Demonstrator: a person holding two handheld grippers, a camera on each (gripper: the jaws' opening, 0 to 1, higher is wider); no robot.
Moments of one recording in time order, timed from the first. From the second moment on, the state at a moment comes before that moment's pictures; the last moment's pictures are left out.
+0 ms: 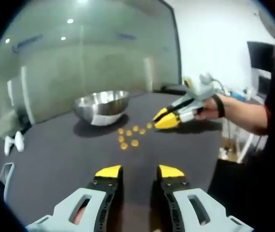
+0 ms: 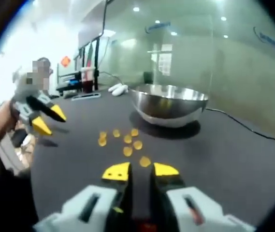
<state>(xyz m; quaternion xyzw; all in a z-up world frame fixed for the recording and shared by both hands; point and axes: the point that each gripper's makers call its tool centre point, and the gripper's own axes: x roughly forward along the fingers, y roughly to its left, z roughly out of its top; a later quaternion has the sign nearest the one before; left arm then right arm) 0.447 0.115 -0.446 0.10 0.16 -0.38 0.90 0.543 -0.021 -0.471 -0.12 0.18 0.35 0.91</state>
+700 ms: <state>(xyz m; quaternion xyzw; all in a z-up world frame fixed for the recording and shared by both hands) 0.443 0.132 -0.448 0.10 0.17 -0.36 0.91 0.555 -0.008 -0.479 -0.10 0.18 0.36 0.91</state>
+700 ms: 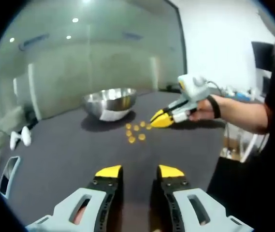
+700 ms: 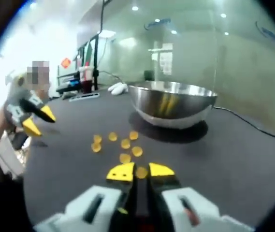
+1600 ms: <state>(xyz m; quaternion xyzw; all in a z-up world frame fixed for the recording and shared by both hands) 0.443 0.125 -0.446 0.09 0.16 -0.37 0.91 0.572 -0.017 -0.388 -0.06 0.08 0.30 0.95</state>
